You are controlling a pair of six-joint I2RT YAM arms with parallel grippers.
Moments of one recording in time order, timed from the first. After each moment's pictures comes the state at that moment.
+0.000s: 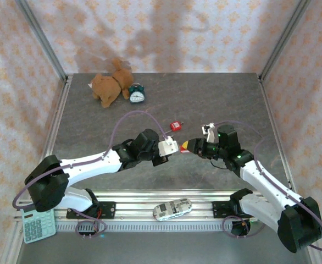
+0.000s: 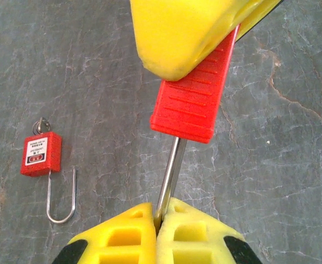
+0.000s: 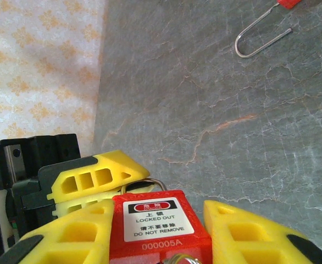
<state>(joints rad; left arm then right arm) -0.86 1.37 0.78 -0.05 0.13 0.40 0.40 0.94 0.51 -0.16 -0.65 0.80</state>
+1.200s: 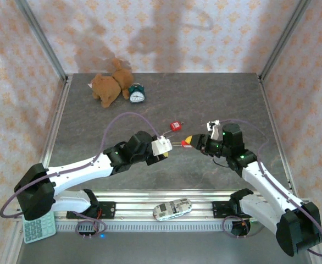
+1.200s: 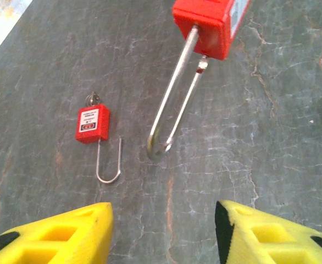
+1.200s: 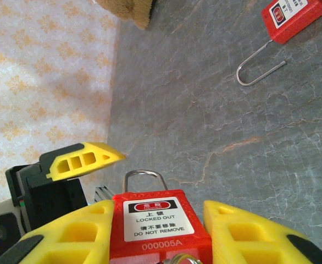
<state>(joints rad) -0.88 1.25 0.75 -0.10 -0.06 0.40 0.34 0.91 0.51 -0.12 -0.66 0.85</state>
